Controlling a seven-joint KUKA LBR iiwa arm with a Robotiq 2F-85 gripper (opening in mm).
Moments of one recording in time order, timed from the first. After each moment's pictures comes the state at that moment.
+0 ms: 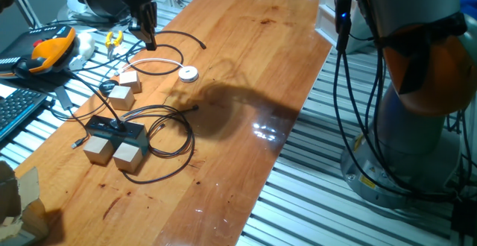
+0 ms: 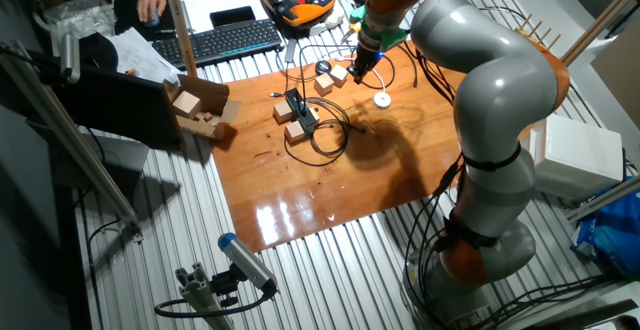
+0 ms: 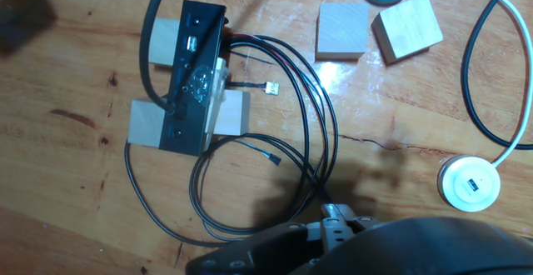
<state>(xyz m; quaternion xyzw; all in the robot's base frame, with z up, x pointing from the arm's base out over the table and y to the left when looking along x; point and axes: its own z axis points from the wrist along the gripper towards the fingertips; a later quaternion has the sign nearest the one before) 0.590 0.071 0.249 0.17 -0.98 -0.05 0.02</state>
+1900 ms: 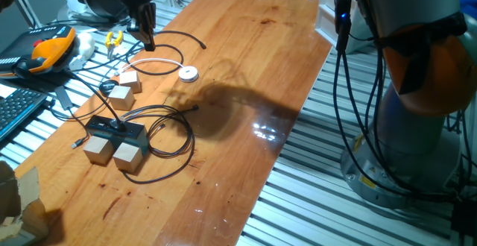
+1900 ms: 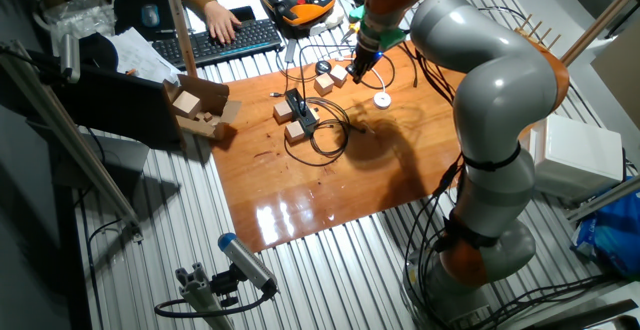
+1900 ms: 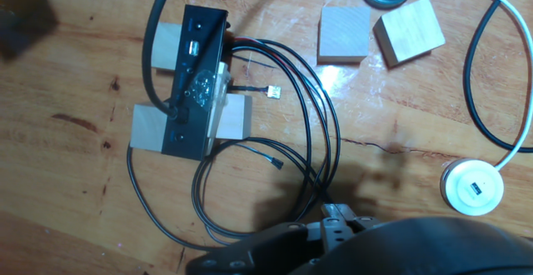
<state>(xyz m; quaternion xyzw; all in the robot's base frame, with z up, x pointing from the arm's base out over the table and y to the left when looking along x) 0.593 0.075 0.248 0.17 -0.98 -0.05 0.01</state>
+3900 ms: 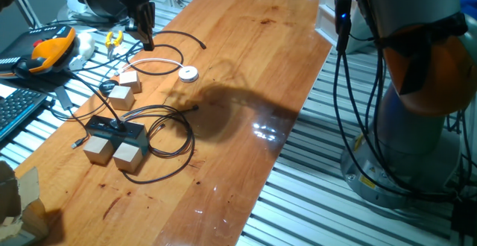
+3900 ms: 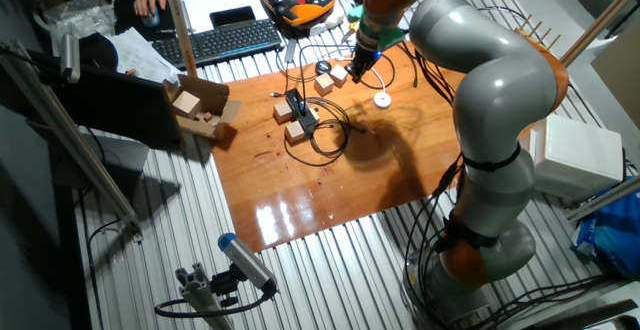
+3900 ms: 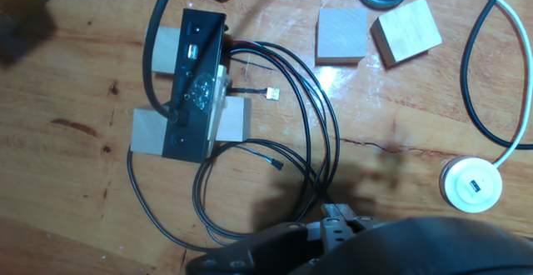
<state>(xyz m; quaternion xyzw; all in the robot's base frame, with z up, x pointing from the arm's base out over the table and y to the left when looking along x) 0.593 0.076 0.250 0.16 -0.99 -0.05 0.01</state>
